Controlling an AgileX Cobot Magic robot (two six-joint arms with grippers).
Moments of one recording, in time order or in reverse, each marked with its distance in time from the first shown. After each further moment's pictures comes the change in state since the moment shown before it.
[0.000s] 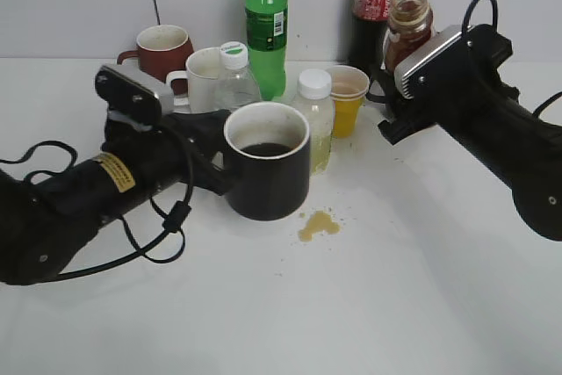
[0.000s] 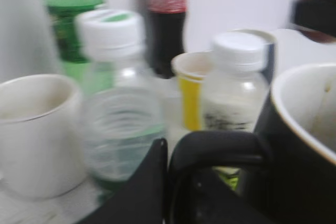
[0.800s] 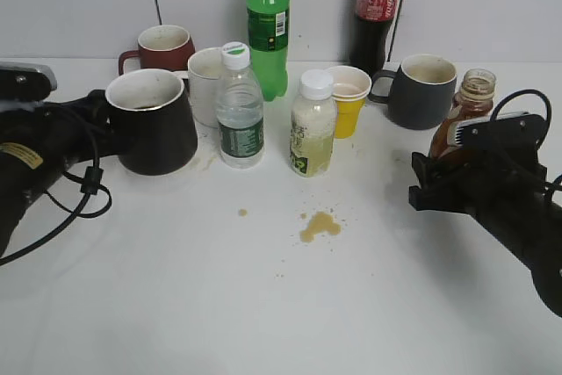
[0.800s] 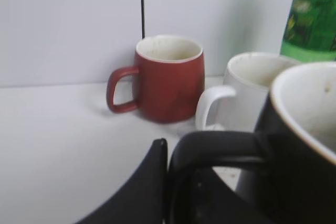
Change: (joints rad) left arm 0.236 -0.048 0.096 -0.276 -0.010 0.036; right arm 0.000 0.110 0.212 0.243 -0.002 0.425
